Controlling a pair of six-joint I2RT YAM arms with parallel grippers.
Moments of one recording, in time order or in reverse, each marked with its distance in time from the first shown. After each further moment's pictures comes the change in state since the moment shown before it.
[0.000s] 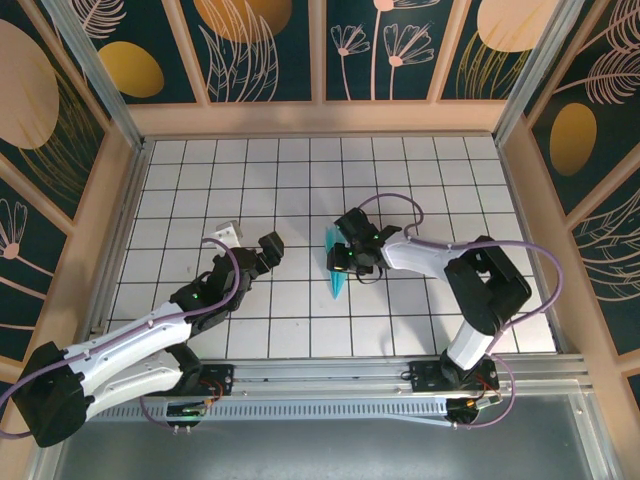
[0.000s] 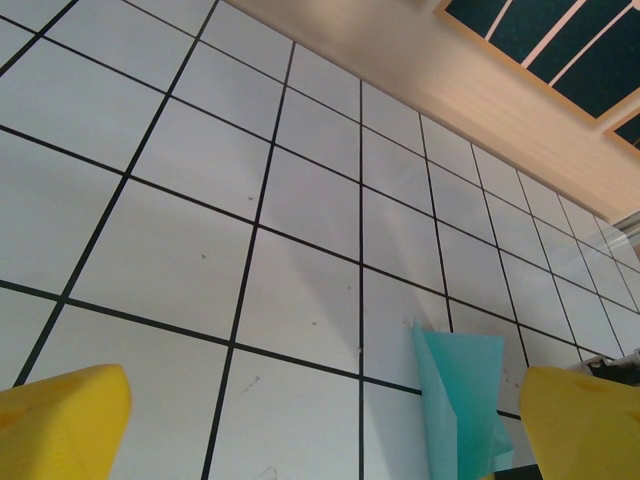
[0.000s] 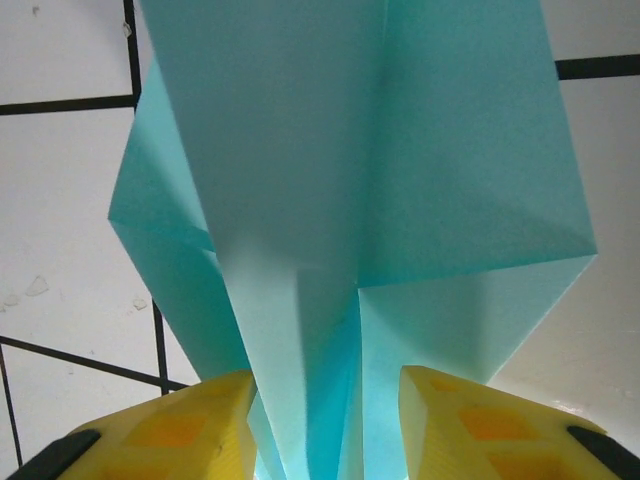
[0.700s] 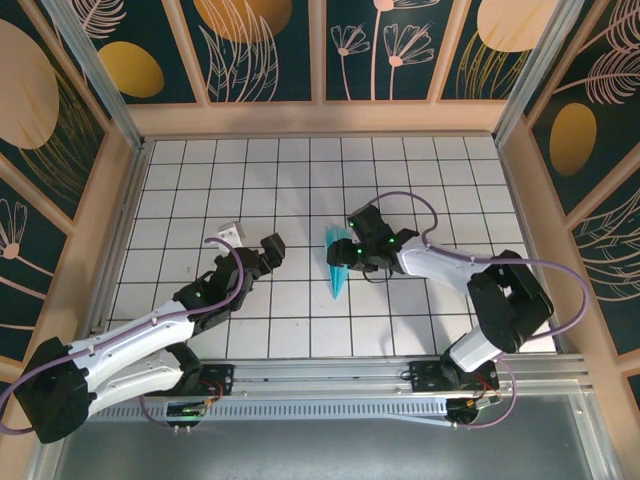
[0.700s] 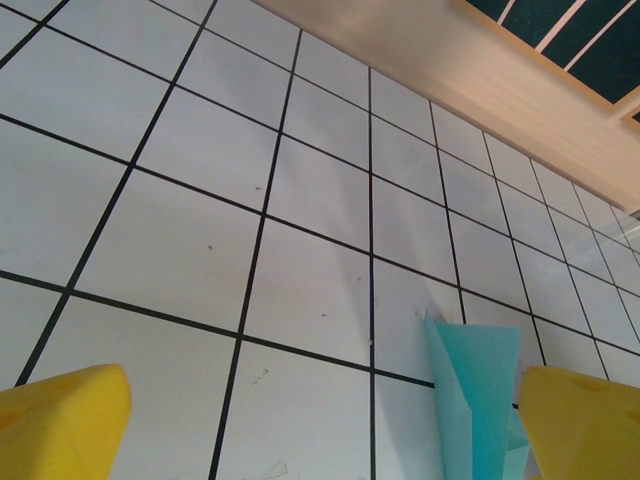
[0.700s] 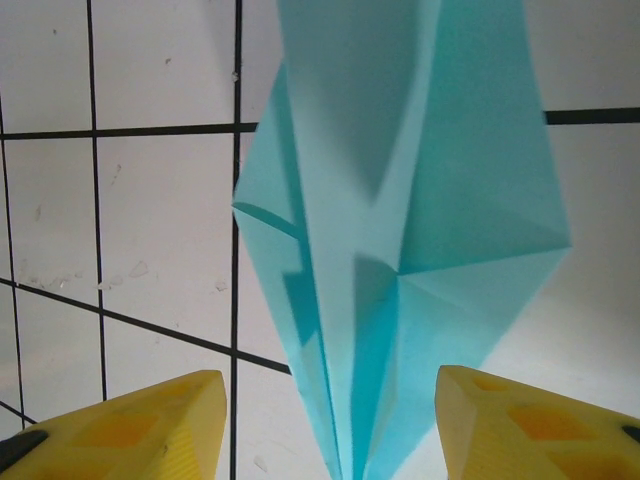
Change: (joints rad) left arm -0.004 0.027 0.000 0.000 -0.002 0.000; right arm -0.031 -0.129 -0.071 0.073 -0.060 -0.019
